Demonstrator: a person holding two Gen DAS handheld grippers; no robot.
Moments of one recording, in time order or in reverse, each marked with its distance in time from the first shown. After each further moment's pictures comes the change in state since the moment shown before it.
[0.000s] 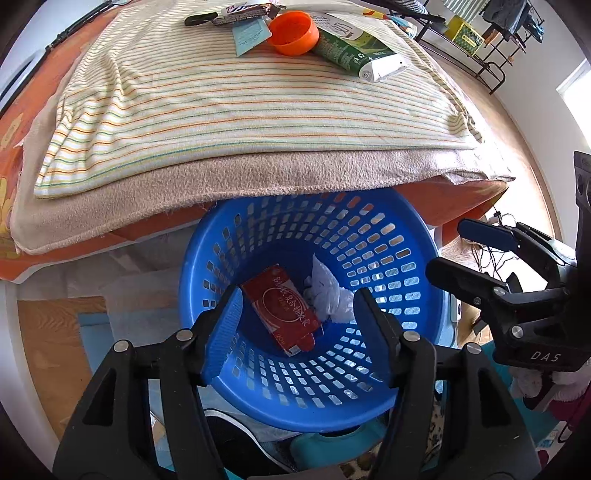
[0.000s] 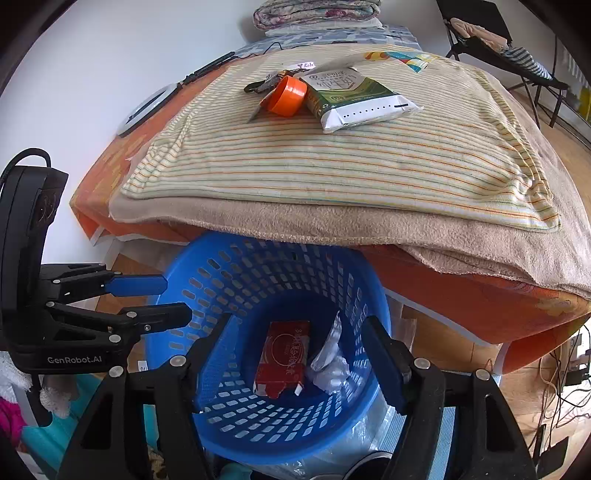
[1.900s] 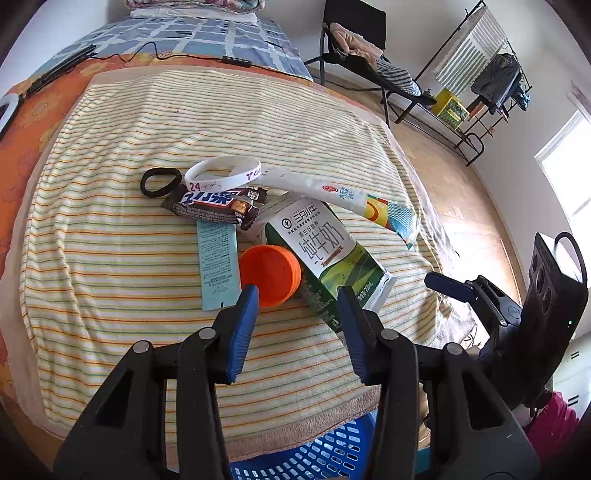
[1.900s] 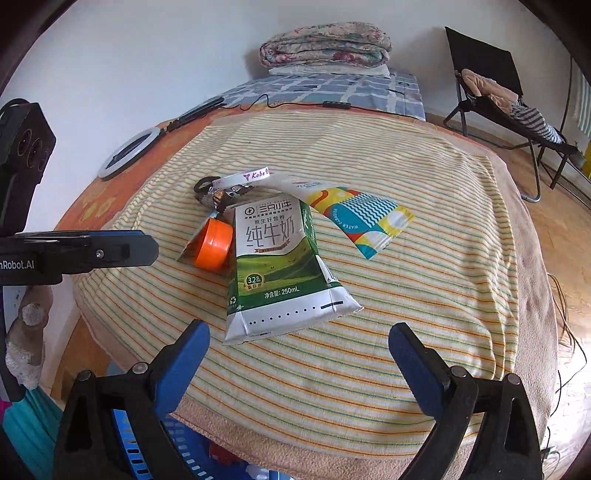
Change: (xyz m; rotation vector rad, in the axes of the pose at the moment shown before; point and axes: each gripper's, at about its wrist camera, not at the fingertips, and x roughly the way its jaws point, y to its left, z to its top) left arm -0.015 0.012 0.190 -0.097 -0.209 -0.165; right arm 0.004 -0.056 0.146 -0.131 -0.148 -0.048
